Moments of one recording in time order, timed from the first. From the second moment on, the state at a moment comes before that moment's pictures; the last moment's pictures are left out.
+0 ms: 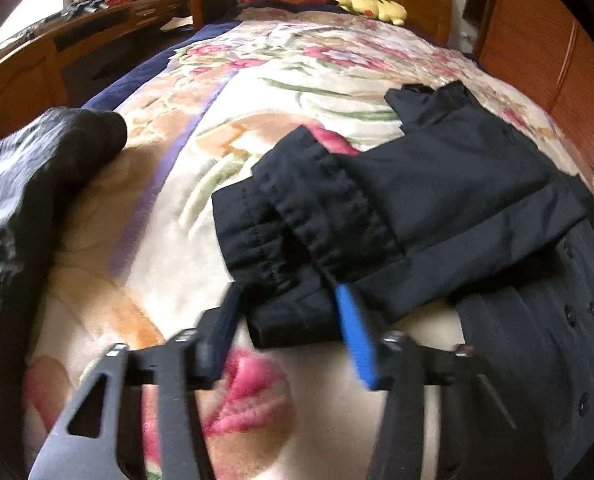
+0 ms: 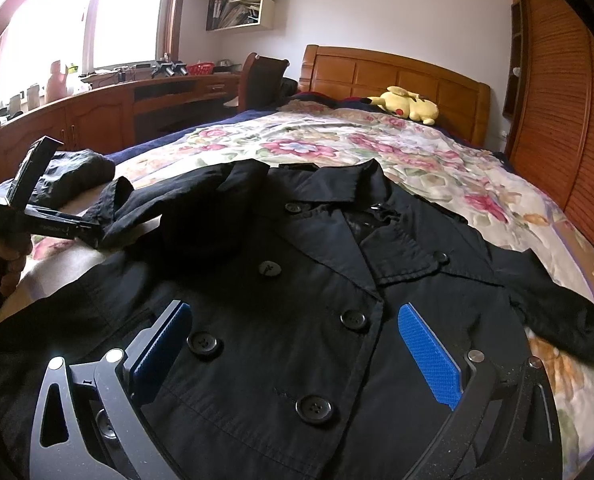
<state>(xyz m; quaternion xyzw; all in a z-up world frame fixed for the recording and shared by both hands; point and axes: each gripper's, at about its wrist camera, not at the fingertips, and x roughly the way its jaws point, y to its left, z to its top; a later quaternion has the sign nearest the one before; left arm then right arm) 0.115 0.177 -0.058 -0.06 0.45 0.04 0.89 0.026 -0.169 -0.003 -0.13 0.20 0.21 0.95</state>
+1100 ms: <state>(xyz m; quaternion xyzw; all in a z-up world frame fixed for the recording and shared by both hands) 0.104 -0.026 0.032 0.03 0.31 -0.14 0.94 0.017 -0.235 0.012 -0.08 0.18 0.15 0.97</state>
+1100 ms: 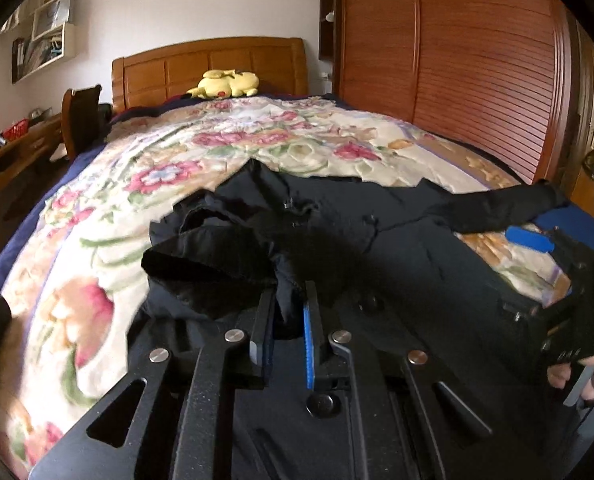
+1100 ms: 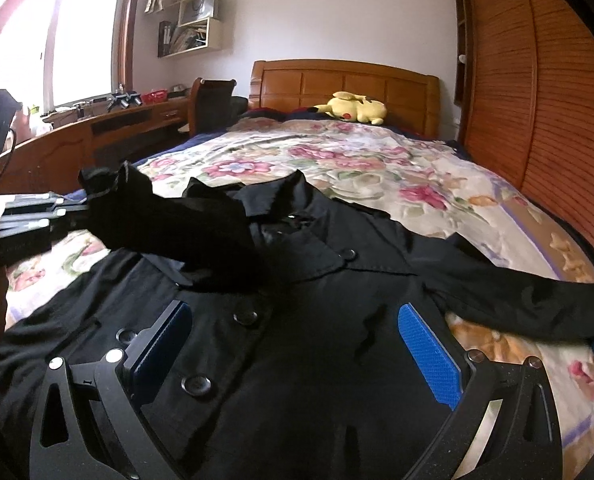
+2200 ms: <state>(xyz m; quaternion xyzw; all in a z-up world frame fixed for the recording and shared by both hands) 0.041 0.093 0.021 -0.02 0.24 -0.04 0.97 0.050 -0.136 0.002 -0.12 0.19 0.27 0.94</state>
